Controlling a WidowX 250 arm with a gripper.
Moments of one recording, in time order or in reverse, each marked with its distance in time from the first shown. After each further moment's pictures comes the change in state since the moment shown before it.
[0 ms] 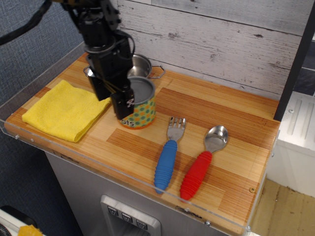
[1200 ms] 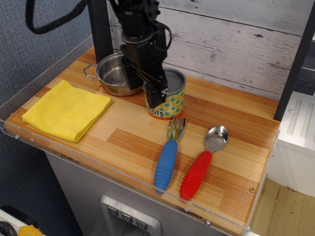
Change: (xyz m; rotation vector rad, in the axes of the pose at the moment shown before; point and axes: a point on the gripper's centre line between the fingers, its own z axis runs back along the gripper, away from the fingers) arm 0.050 -0.014 -0.003 0.014 -0.040 -0.033
